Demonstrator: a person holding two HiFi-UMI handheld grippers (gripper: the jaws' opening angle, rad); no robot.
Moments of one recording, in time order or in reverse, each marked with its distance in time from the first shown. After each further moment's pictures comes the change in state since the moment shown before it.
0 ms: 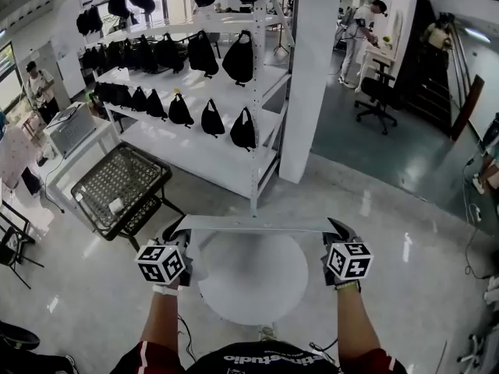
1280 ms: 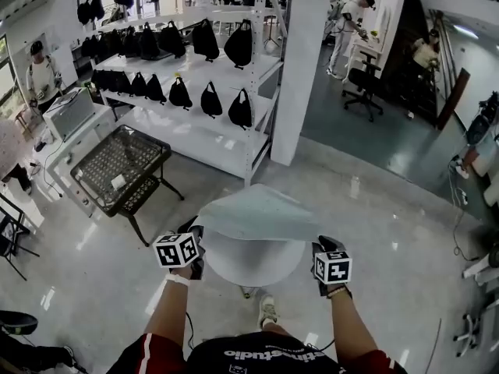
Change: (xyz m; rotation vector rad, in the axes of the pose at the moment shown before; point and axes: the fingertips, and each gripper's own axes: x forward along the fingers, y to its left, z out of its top) left arm -0.106 -0.017 -0.108 -0.144 0.202 -0.011; right arm -0.141 0.080 -0.155 -0.082 0.314 -0.114
